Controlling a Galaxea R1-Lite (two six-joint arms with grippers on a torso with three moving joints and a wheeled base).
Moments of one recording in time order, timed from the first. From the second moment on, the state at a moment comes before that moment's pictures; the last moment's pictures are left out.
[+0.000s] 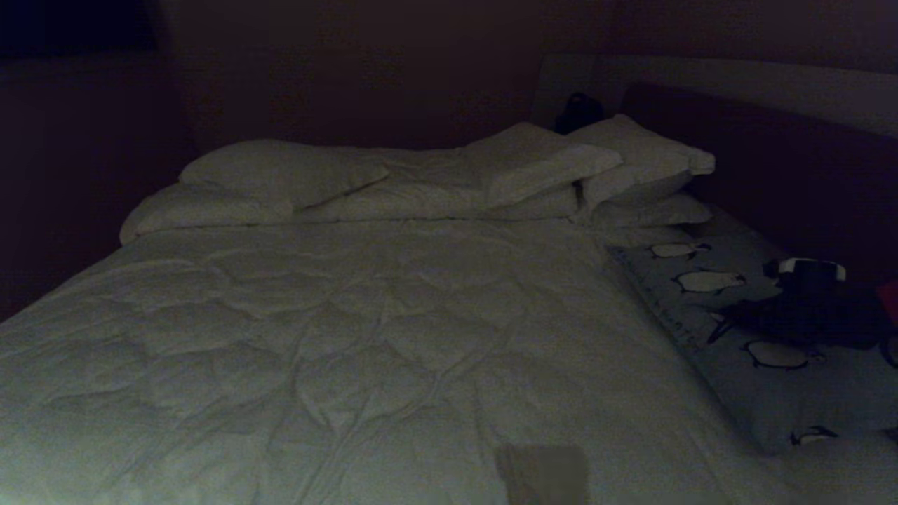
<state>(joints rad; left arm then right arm) 0.00 0.00 0.00 0.00 0.01 0.00 -0.39 2.52 -1.65 -0.28 0.01 0.05</state>
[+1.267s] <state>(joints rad) 0.00 0.00 0.00 0.00 0.01 0.00 -0.41 2.57 -1.72 -0.20 0.04 0.10</state>
